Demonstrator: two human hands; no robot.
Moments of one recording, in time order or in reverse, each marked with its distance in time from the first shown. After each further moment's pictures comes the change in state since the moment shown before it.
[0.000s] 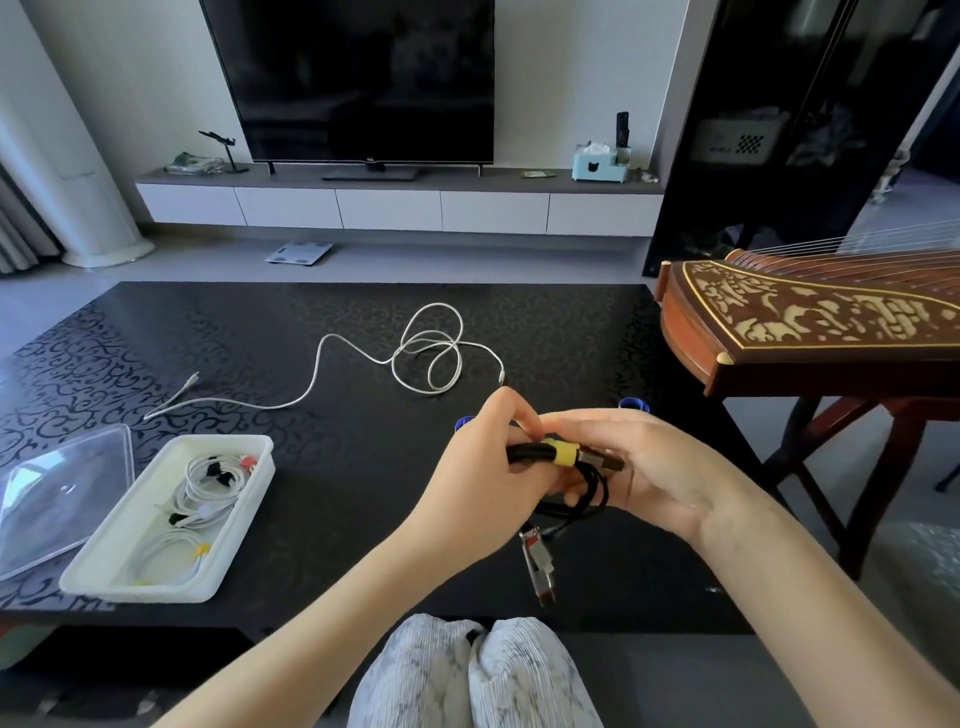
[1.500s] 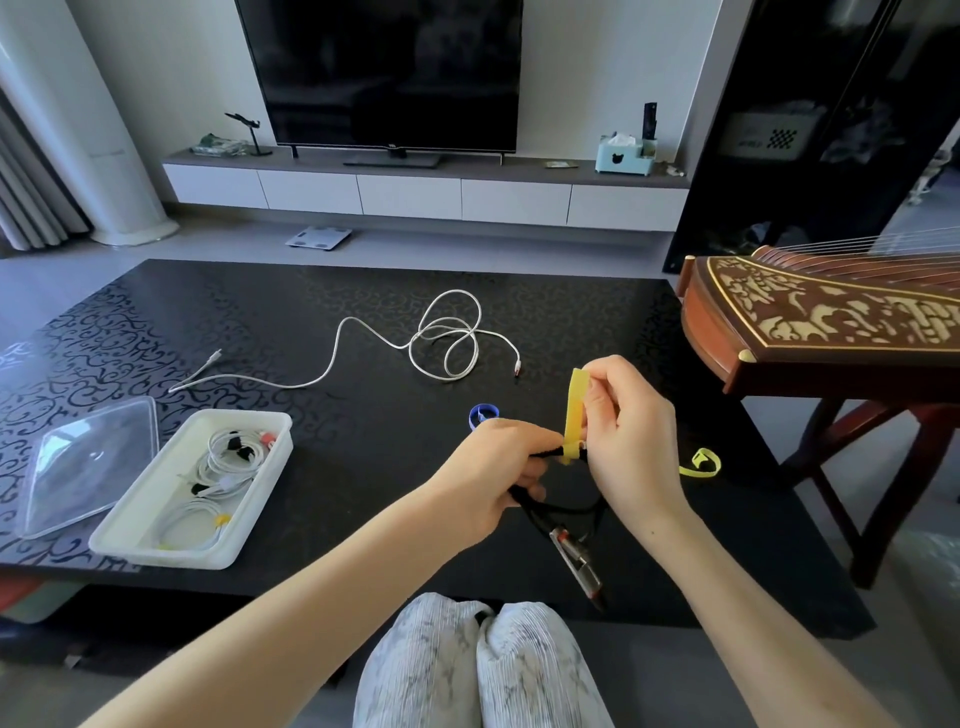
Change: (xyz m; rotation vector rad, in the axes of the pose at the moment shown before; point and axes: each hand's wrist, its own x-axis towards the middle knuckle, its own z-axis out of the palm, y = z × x) left_hand 0.018 -0.015 0.008 -0.647 -0.106 -0.630; right_hand 0.040 0.039 0.014 -0.697 0.703 -0.800
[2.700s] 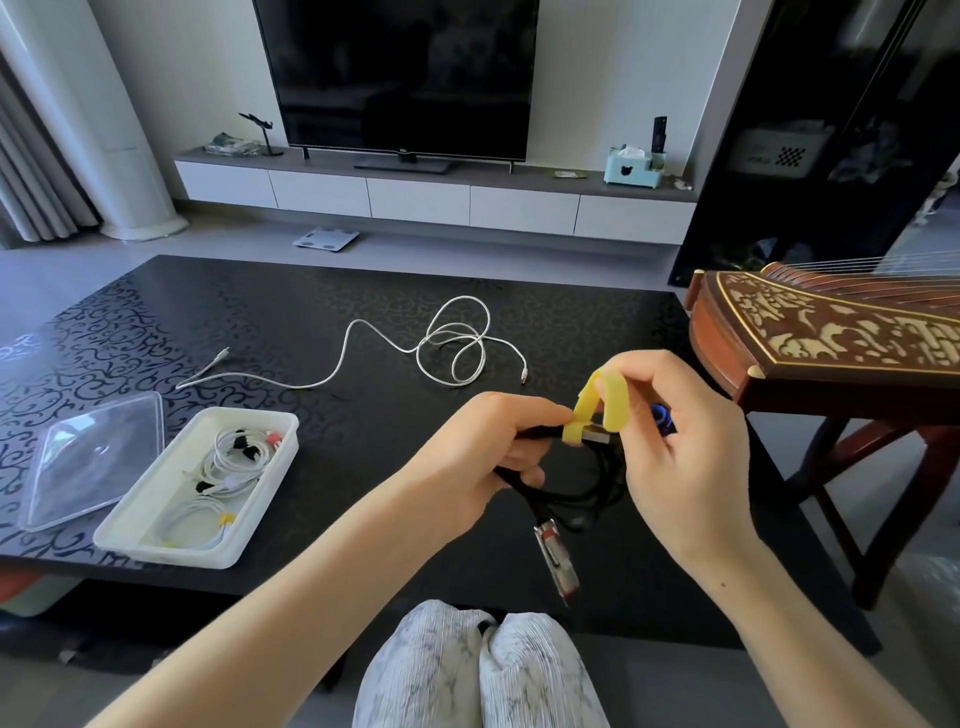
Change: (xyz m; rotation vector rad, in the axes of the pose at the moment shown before) left_hand -0.028 0.027 -0.015 0.019 -0.131 0.152; right_hand 0.001 -0.037 -0.033 0.107 0.031 -0.380
